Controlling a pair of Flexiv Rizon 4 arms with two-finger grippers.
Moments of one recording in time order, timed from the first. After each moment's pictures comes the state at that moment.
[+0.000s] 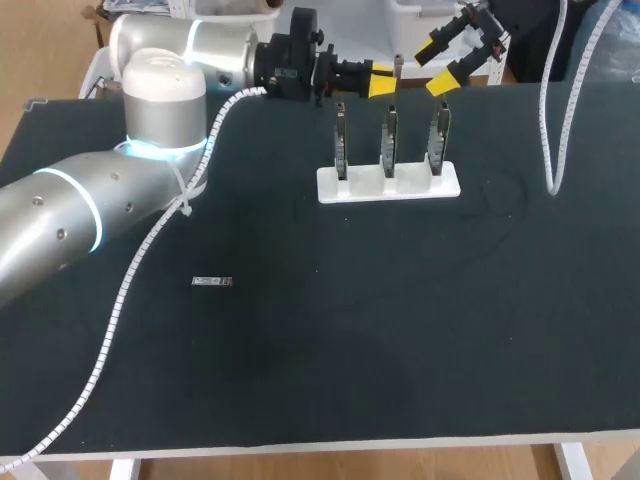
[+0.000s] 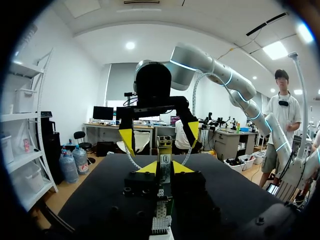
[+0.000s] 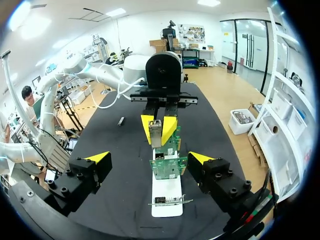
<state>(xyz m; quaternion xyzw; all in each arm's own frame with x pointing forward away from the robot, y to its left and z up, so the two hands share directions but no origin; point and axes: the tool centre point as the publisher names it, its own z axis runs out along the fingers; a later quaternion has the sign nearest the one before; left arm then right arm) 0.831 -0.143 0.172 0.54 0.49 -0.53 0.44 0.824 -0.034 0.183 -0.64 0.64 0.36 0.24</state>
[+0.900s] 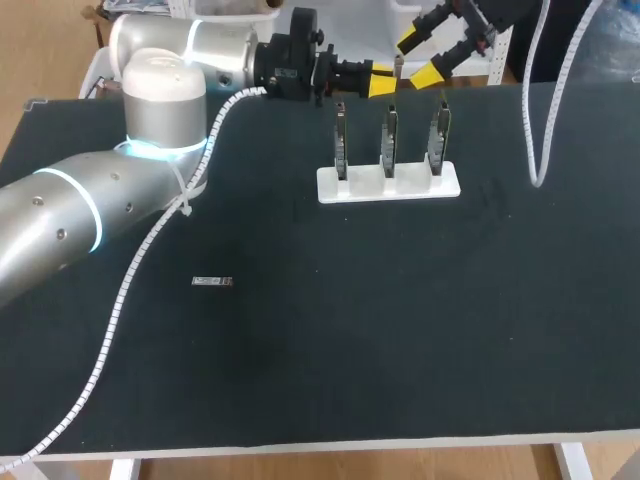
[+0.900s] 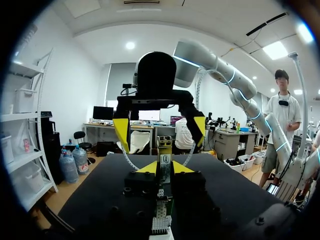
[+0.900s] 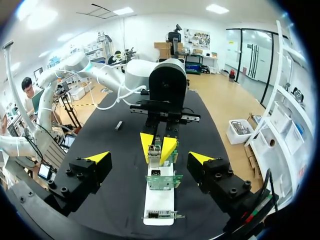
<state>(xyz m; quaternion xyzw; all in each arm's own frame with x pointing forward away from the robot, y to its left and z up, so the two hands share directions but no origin) 0.831 -0.143 0.172 0.54 0.49 -0.53 0.44 0.827 -0.009 0.195 -0.65 0.62 0.35 0.27</state>
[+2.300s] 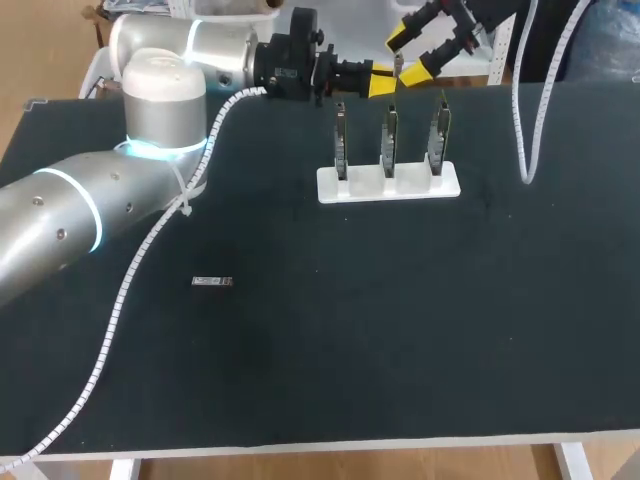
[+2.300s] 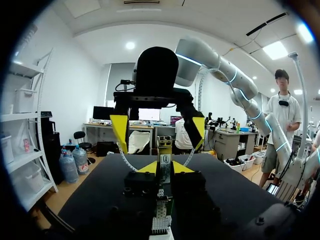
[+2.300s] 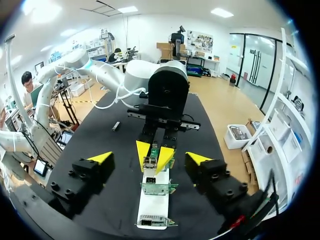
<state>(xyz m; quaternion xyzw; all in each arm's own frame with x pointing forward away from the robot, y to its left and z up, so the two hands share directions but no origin) 0.831 -0.143 0.172 0.54 0.49 -0.53 0.44 0.831 0.003 0.196 -0.67 0.60 0.34 0.28</state>
